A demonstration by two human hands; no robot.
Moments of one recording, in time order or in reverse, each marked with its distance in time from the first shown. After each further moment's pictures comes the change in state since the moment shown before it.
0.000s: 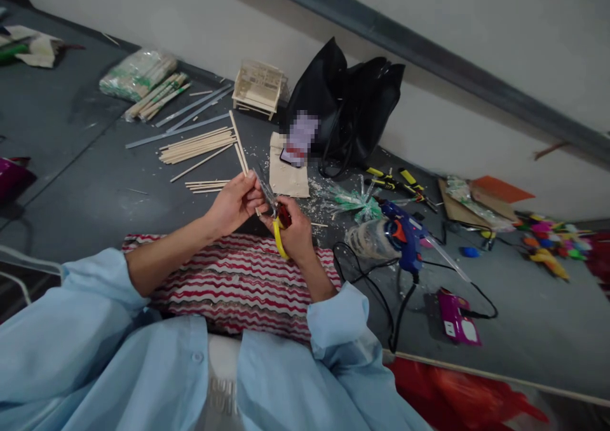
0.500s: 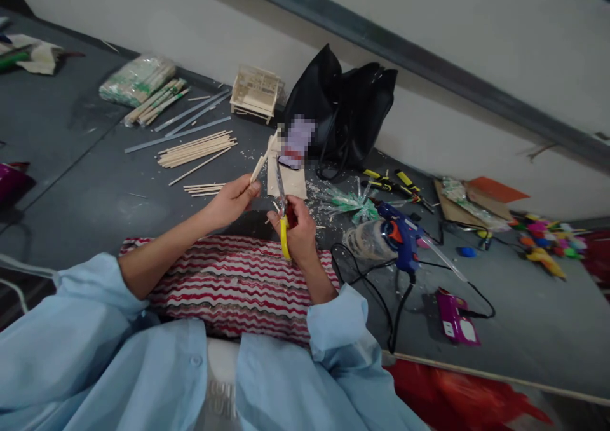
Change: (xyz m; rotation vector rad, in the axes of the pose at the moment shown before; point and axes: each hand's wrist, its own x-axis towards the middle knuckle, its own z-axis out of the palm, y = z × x) left_hand 0.008 0.010 -0.022 1.037 -0.062 0.277; right_hand 0.000 0.002 -0.005 0.062 0.142 0.008
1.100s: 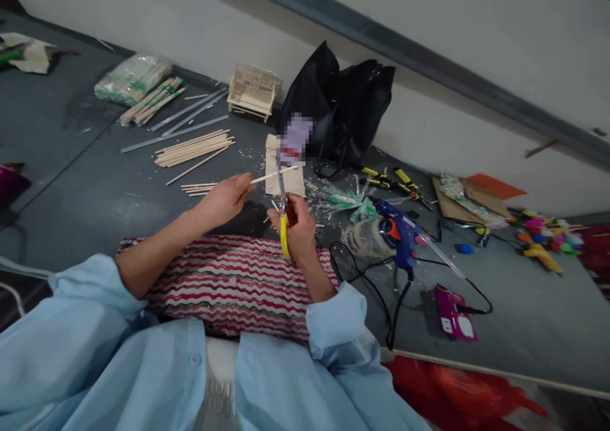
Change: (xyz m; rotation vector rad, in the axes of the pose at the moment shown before) left_hand 0.002 0.002 -0.014 0.807 -0.064 0.170; right_hand 0.000 -0.001 0.000 0.036 0.017 0.027
